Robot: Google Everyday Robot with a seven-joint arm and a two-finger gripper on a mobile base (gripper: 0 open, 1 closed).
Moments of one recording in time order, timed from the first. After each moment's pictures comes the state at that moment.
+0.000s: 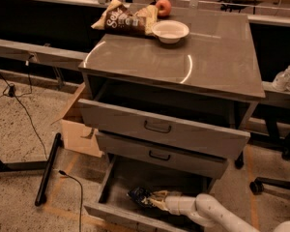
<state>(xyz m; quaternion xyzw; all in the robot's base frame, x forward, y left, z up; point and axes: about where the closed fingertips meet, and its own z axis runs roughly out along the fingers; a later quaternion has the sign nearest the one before) 0.536 -0.051 0.222 -0.39 0.74 0.33 0.43</state>
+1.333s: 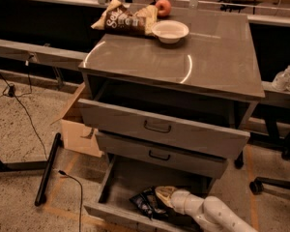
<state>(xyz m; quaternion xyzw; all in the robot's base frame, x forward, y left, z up) 0.539 -0.073 0.277 -0.35 0.75 0.29 0.48</state>
